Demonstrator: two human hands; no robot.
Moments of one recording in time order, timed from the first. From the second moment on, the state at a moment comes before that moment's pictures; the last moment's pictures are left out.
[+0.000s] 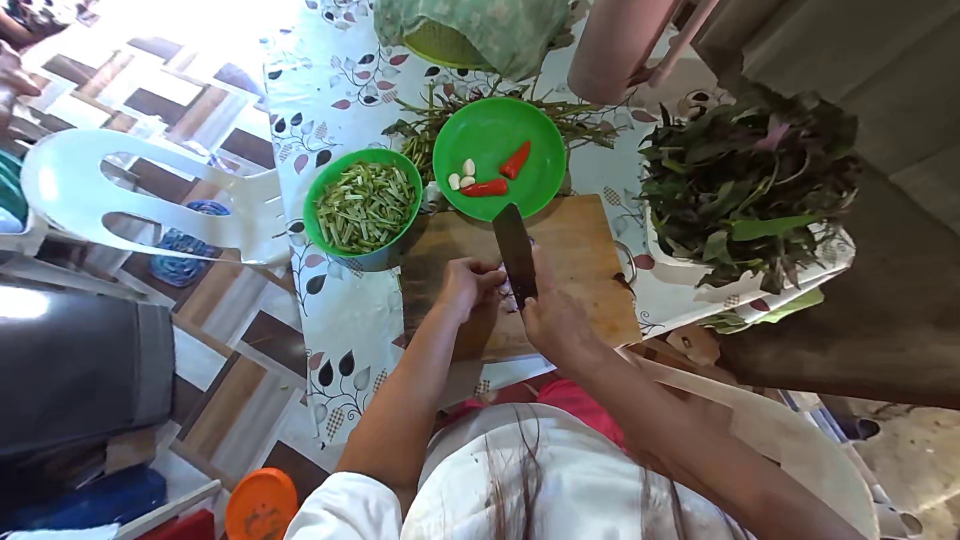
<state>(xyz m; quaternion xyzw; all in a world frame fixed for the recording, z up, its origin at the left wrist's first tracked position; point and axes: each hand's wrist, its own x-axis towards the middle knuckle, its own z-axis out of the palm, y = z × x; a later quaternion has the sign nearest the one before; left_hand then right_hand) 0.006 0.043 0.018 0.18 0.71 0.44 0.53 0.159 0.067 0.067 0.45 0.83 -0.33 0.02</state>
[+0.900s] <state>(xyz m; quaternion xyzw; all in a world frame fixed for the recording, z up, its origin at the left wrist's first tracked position) 0.014 0.047 0.016 0.20 0.75 0.41 0.49 0.132 0.085 0.048 0.46 0.82 -0.34 0.10</state>
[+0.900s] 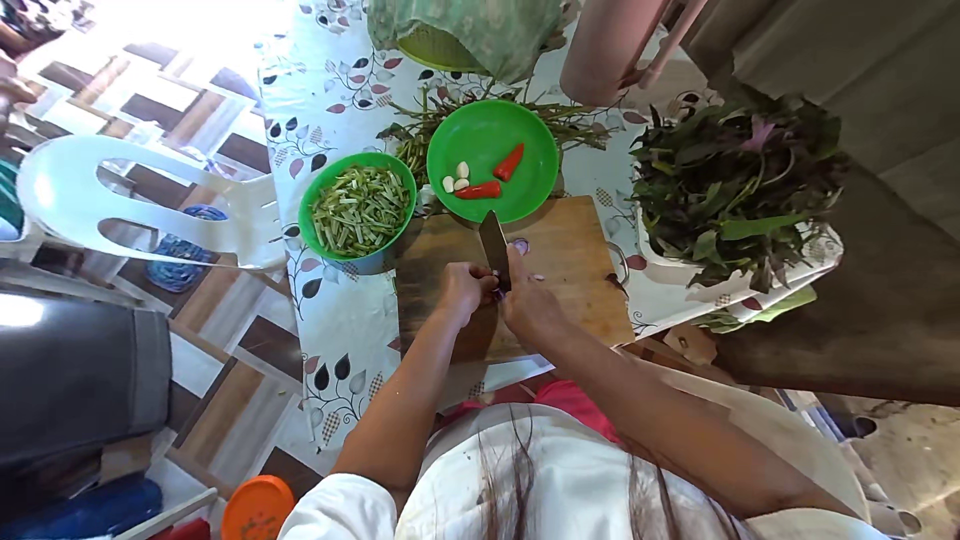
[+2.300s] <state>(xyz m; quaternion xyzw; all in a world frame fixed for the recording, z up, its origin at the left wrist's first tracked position) 0.015 0.045 0.016 0.25 0.78 0.33 0.46 0.147 0.070 0.054 0.45 0.81 -0.36 0.10</state>
